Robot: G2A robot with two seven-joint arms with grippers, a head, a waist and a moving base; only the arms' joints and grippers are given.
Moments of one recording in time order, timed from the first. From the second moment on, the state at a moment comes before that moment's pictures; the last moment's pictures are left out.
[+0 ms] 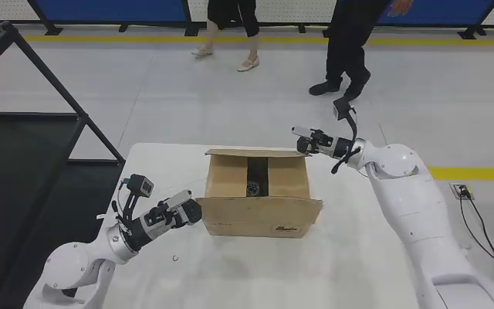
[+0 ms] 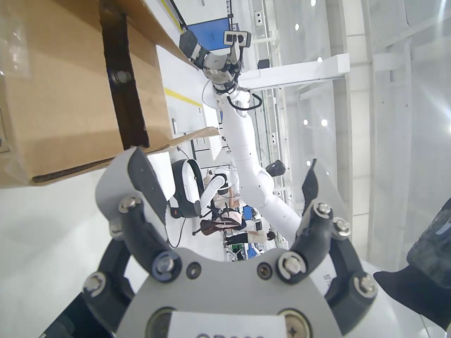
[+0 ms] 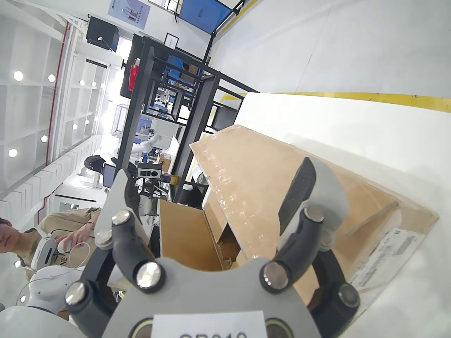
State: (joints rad) left arm 1.19 -1.02 -1.53 -1.81 -0.48 -0.02 -0.85; right arm -0.26 -1.32 1.22 -0.66 0.09 -0.44 1.03
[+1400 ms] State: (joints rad) left arm 1.02 -1.08 -1.31 -1.73 -0.41 0.09 -0.35; right arm -0.44 -1.26 1.24 -1.05 0.12 0.17 1.09
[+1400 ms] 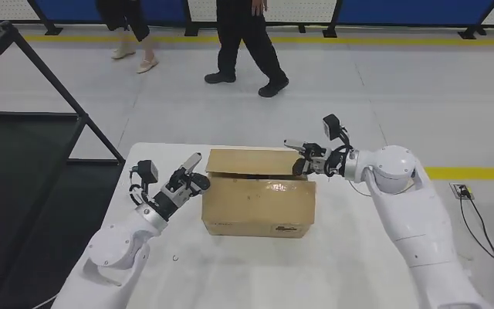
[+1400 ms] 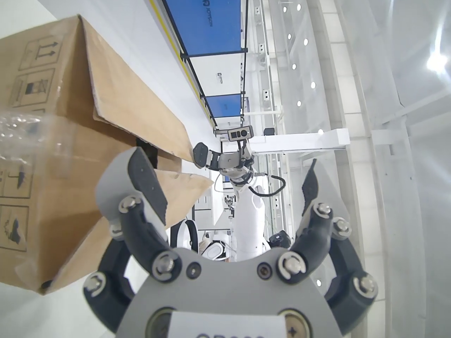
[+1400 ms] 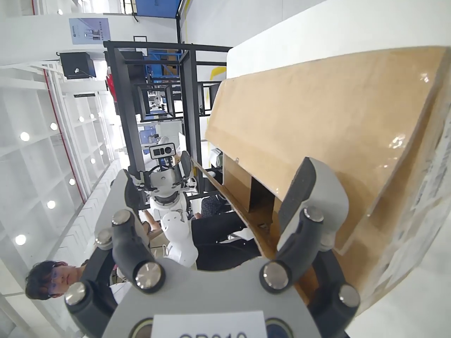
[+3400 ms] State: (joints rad) left arm 1.27 -1.10 -1.62 -1.73 -0.70 0.08 -0.38; right arm -0.50 -1.23 1.20 -0.97 0.25 -0.06 1.12
